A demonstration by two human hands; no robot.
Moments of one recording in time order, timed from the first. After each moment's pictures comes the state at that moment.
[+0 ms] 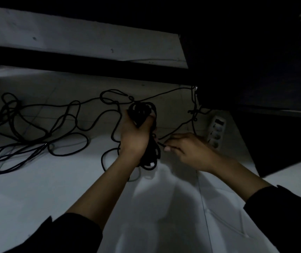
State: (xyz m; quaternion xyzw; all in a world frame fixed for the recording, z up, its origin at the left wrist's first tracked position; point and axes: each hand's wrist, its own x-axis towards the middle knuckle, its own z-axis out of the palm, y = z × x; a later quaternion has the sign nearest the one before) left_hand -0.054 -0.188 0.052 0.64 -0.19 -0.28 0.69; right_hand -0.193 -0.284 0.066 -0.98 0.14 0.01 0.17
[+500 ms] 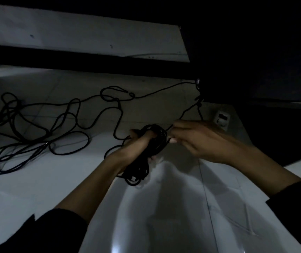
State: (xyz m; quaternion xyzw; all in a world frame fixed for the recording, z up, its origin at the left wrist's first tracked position) left_hand -0.040 -0.170 0.031 0.70 -0.27 -0.51 0.42; right_hand -0.200 -0.283 0.106 -0.99 0.05 -0.01 0.09
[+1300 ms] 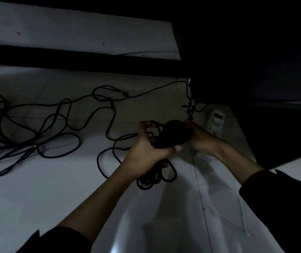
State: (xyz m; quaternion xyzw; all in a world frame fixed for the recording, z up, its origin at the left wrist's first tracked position) left_hand -0.082 -0.182 0.030 0.60 -0.32 -0.44 0.59; right_hand -0.197 -0.326 0.054 -0.83 0.26 -0.03 0.50
